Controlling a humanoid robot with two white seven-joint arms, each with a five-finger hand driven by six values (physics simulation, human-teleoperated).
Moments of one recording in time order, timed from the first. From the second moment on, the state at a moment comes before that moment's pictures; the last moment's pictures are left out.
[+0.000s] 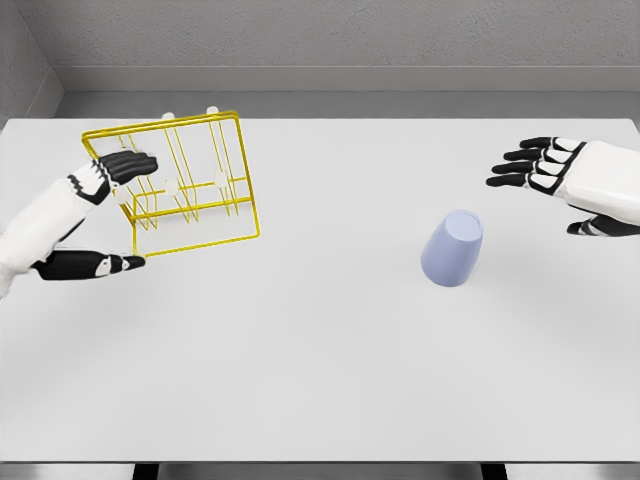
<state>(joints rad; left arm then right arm) 0.04 0.88 -0.17 -1.80 -0.12 -0.61 0.00 -0.42 -1.26 0.49 -1.76 0.27 -0.61 0.17</state>
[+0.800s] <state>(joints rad) 0.04 0.83 -0.28 -1.80 -0.18 -0.61 0.00 -0.76 -0.89 0.70 -1.48 0.41 -0.61 0.61</state>
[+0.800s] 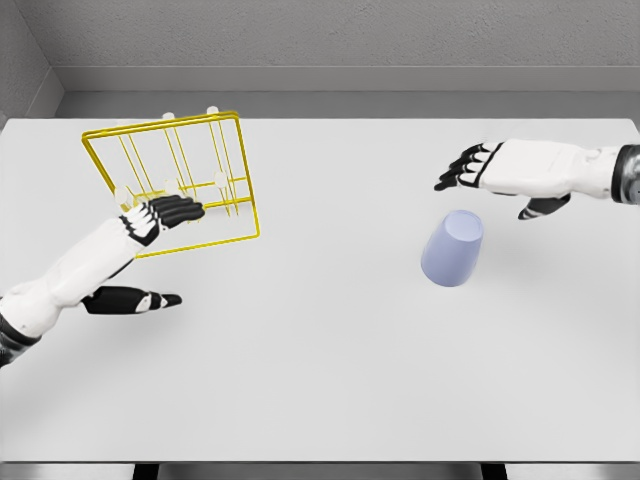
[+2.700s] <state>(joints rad) -0.04 0.73 -0.56 -1.72 0.52 -0.32 -0.22 -0.72 -0.88 0.77 -1.60 0.54 -0.61 0.61</state>
